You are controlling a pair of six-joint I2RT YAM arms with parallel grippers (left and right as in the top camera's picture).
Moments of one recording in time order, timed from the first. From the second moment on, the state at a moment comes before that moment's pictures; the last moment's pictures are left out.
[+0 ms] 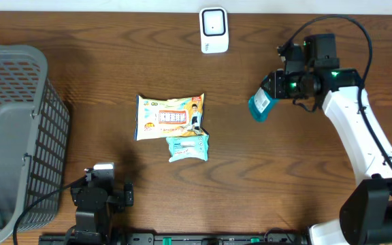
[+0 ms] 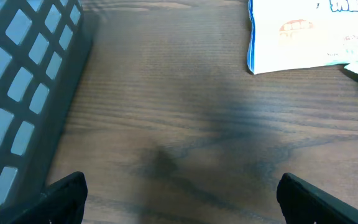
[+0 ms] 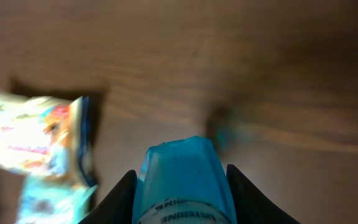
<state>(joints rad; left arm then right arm) -0.13 0.01 0.24 -0.90 -0.22 -0.01 0.11 1.66 1.36 -0.73 -0.29 0.08</state>
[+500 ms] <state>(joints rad) -0.13 0.01 0.24 -0.90 -0.22 -0.01 0.23 1.66 1.36 -0.66 0.05 0.06</state>
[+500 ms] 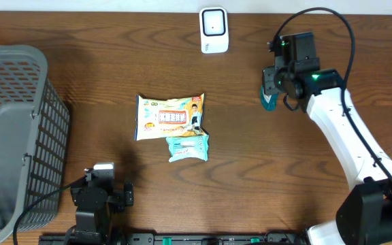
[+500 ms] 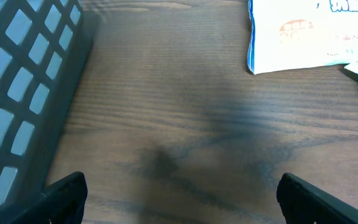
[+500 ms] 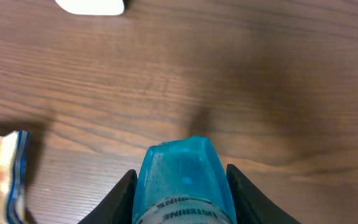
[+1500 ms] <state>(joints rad) -0.13 0.01 0.24 -0.90 -0.22 -0.01 0.29 1.83 1.37 -0.57 0.11 0.11</state>
